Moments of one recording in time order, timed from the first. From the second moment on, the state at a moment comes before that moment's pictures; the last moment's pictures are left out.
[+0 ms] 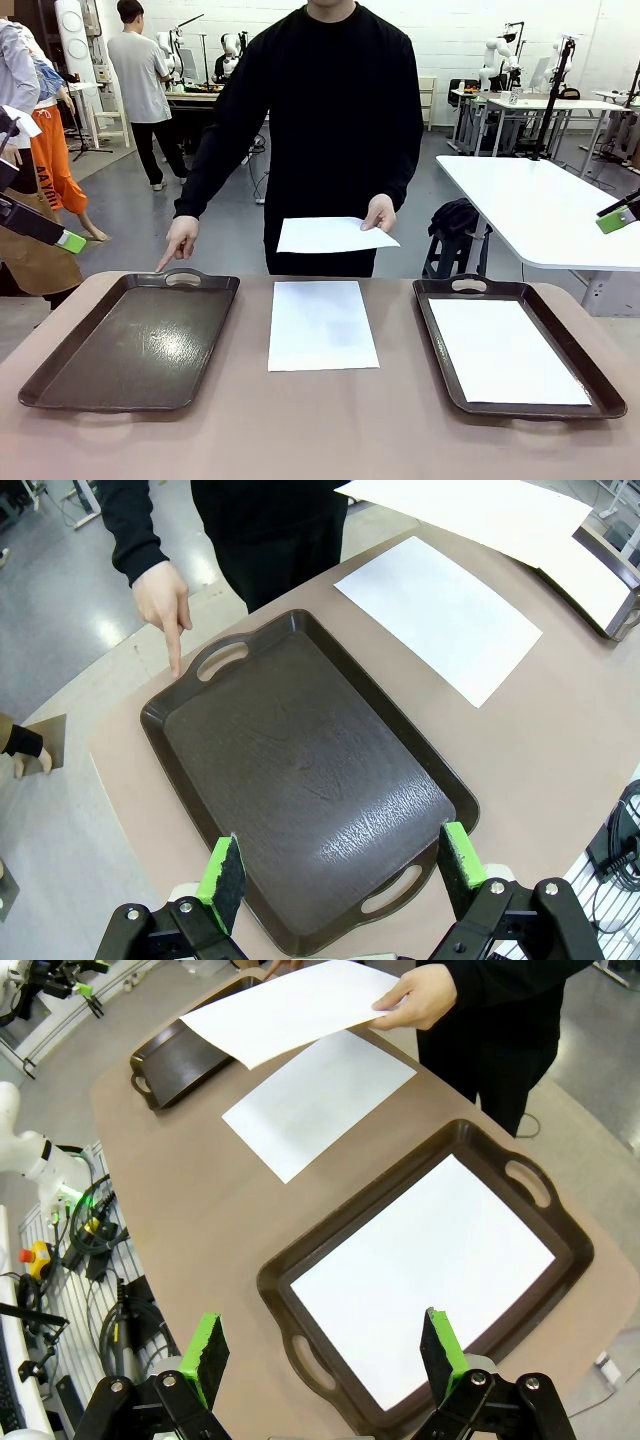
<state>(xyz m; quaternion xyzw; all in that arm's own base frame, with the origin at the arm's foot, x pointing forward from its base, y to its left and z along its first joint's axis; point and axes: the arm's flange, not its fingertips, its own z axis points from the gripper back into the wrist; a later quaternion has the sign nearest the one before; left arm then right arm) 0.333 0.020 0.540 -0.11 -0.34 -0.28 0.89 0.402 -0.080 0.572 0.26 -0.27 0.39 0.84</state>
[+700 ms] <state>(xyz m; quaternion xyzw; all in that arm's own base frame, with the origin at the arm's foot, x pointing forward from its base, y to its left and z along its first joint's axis) 0.404 -0.066 0.517 -0.31 -0.25 -0.20 0.89 0.402 -0.080 0.572 0.26 -0.27 0.39 0.84</state>
